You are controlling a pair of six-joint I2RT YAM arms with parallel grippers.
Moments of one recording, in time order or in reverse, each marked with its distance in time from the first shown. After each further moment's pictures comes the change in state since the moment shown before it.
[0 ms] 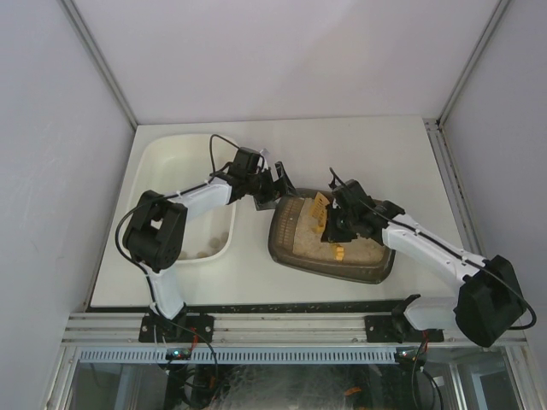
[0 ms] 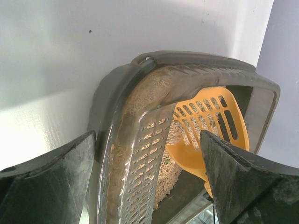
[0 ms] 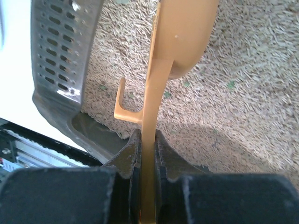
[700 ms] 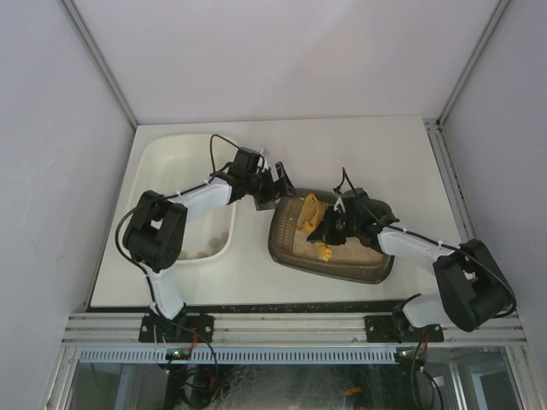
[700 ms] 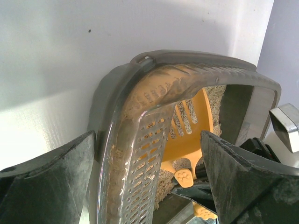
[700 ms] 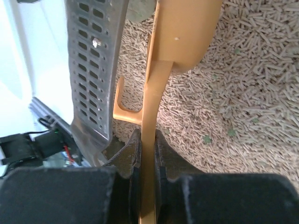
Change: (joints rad) left arm -0.001 0.000 0.000 0.000 0.002 0.006; right arm -0.095 0.111 -0.225 0.496 -0.299 0.193
